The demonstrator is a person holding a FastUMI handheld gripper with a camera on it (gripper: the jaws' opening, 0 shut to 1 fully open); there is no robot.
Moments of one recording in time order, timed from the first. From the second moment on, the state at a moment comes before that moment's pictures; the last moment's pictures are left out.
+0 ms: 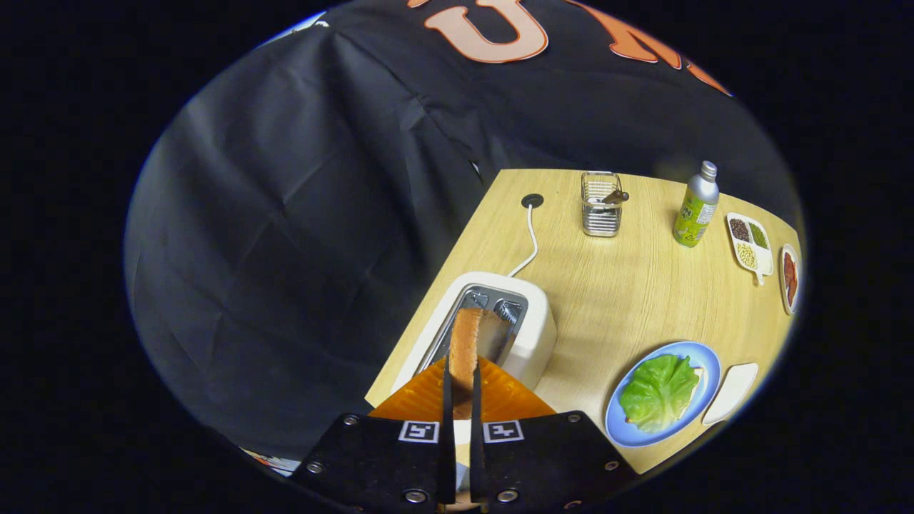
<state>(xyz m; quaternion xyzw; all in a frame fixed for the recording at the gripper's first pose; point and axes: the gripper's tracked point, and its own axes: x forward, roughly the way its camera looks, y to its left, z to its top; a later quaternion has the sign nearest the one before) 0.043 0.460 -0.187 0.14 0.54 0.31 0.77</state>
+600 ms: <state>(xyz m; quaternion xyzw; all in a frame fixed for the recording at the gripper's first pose) 0.028 0.376 -0.145 0.22 0.48 0.35 0.78</state>
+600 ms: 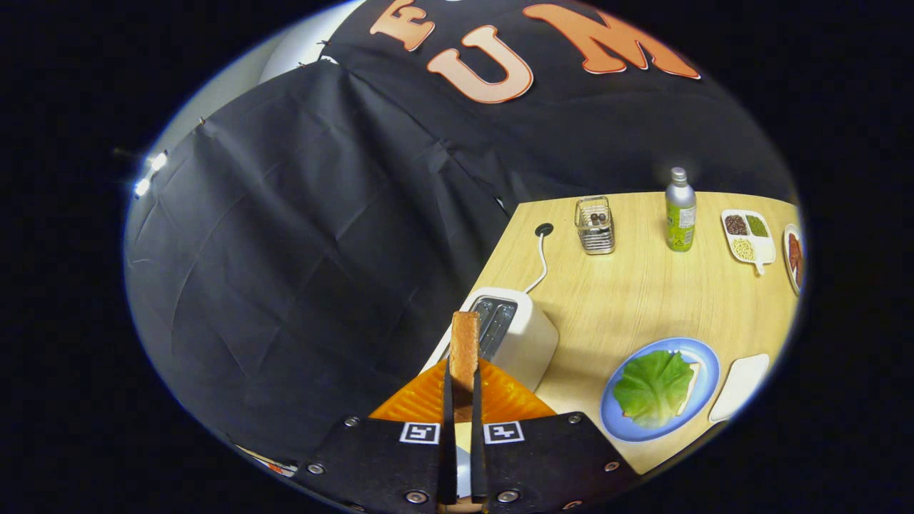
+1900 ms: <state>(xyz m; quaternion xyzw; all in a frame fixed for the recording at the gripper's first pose) 0.025 0.220 -0.281 0.34 0.46 0.29 0.77</state>
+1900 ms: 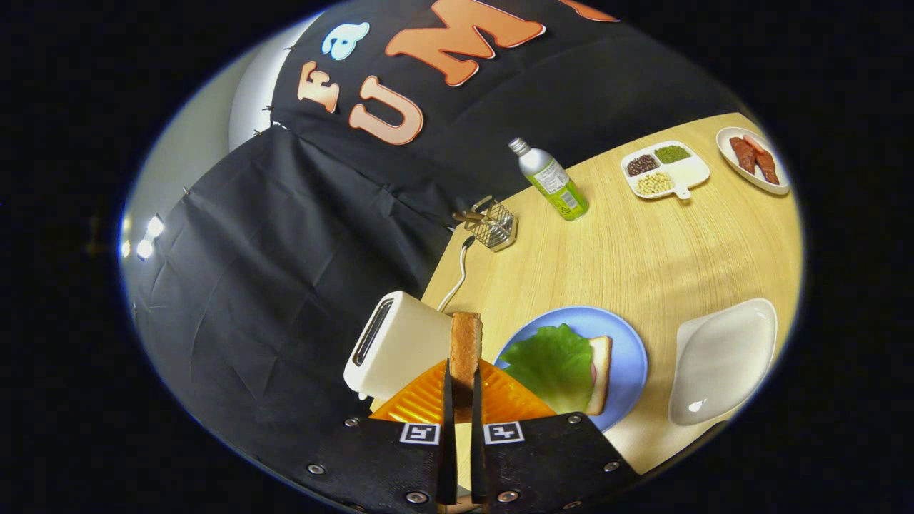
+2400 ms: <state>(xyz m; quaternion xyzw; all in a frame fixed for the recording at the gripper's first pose) 0.014 0.216 -0.349 0.37 0.48 0.25 0.75</state>
